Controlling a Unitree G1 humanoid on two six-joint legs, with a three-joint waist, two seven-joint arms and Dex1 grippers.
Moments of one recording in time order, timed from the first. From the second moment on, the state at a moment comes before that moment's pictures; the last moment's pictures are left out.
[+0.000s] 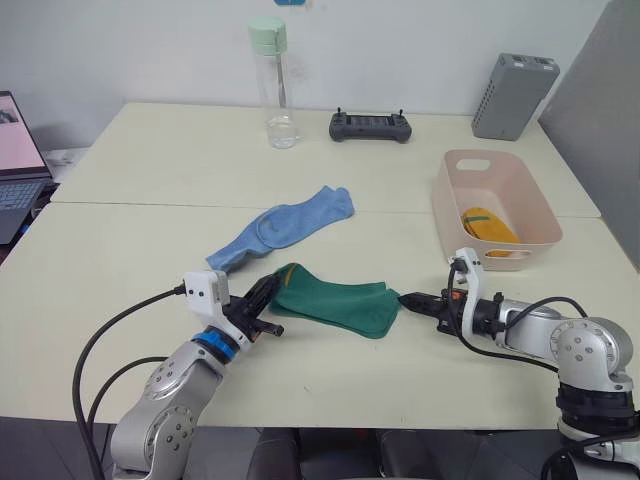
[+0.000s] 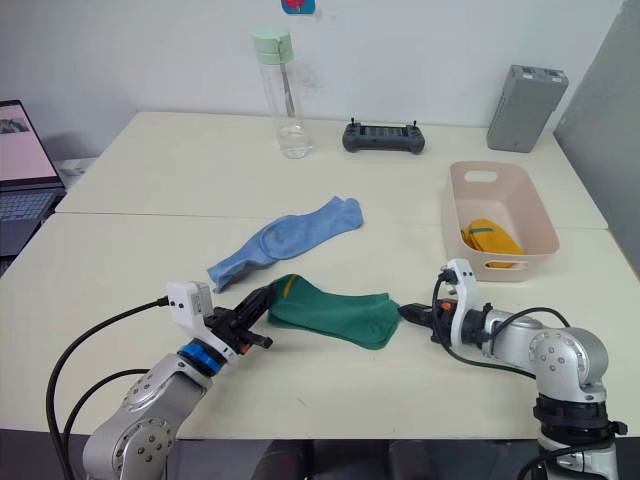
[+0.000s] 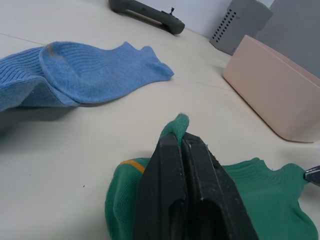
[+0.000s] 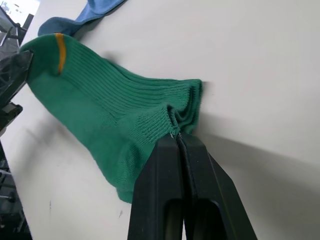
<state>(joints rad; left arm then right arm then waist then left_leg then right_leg) 0.11 0.27 0.16 -0.50 -0.66 0.53 -0.34 -0.30 -0.45 -0.21 -0.30 0.92 1.33 0.34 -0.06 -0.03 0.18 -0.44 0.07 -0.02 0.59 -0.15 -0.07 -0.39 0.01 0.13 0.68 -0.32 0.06</state>
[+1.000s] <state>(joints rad) 0.14 0.30 0.13 -0.45 -0.58 0.51 -0.38 -0.30 -0.45 -0.17 -0.27 0.89 1.29 0.39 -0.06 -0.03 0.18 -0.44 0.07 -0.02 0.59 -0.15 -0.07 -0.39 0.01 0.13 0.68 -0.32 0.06</state>
